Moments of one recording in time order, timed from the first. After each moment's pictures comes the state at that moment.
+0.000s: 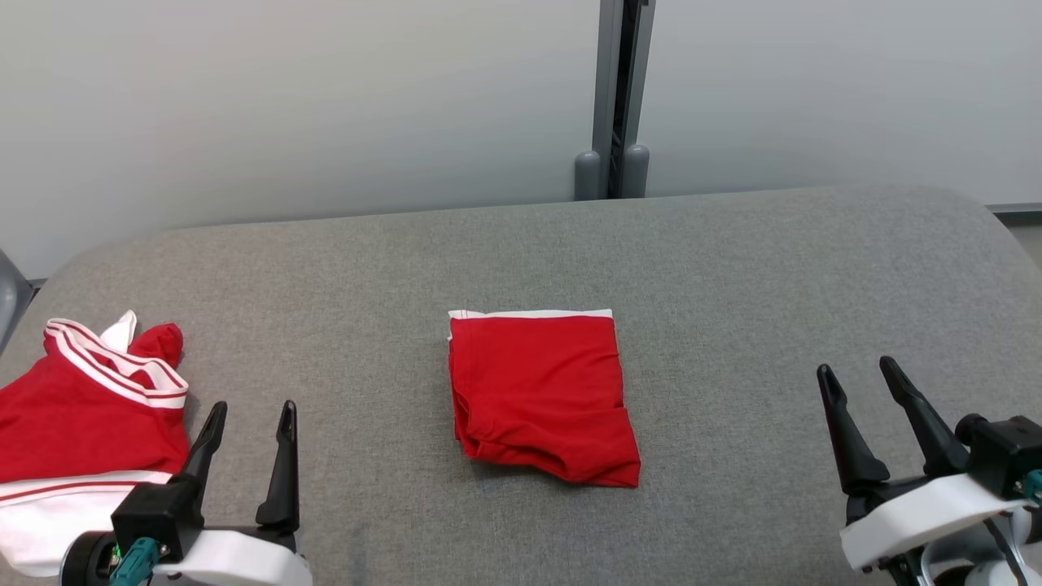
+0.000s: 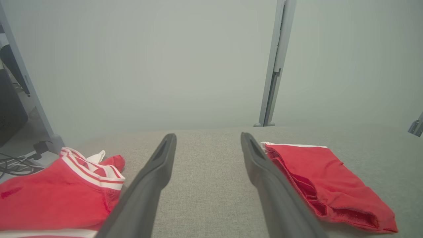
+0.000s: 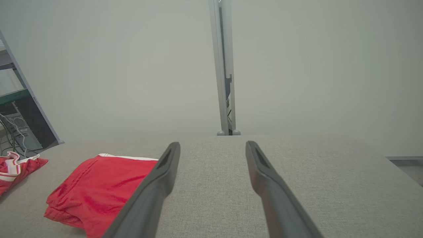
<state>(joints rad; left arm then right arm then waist) 0.03 0.21 -0.16 0.06 -0.32 0.12 -0.16 -0.05 -0.15 0.07 0.08 0.31 0.13 -0.08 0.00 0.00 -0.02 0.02</state>
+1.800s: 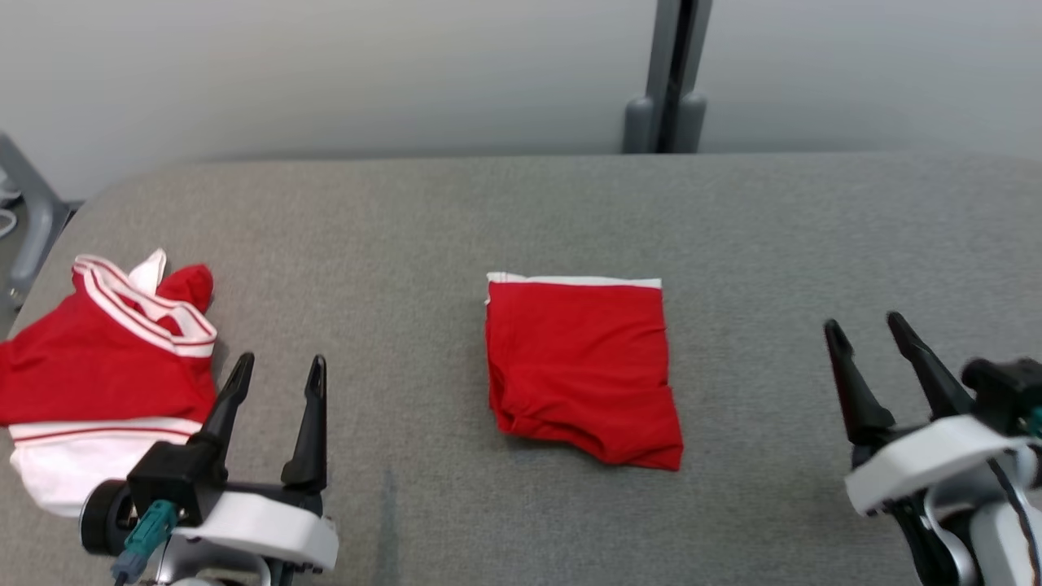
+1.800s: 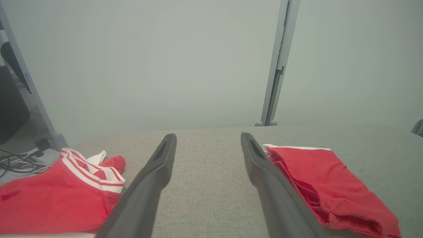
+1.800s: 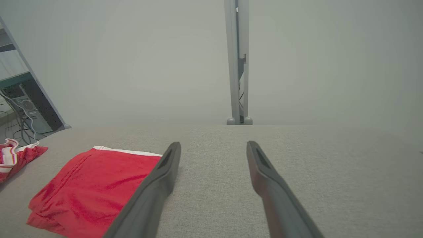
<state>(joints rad) 0.00 0.23 -0.21 -0.06 -0.33 0.15 -0.10 -0.13 -0.17 0.04 0.11 0.32 0.13 -0.01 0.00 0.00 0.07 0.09</state>
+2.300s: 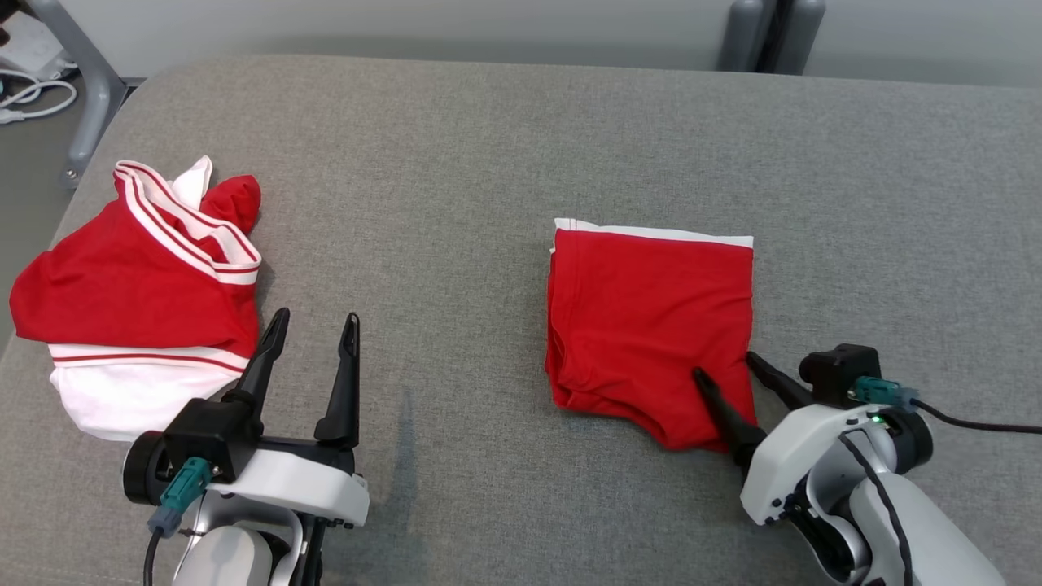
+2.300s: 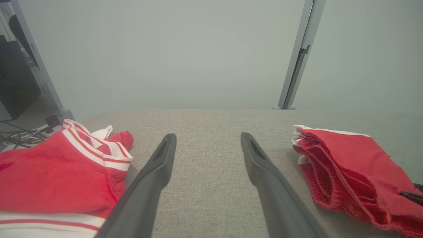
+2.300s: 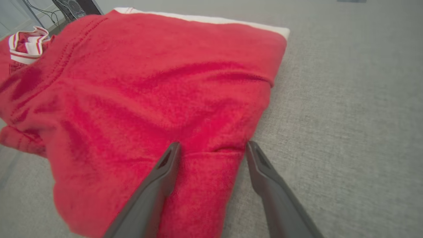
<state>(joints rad) -0.14 0.18 -0.26 0.07 -0.34 0.11 -0.18 -0.35 -0.18 0.38 0.46 0.42 0.13 0.03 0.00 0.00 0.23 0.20</state>
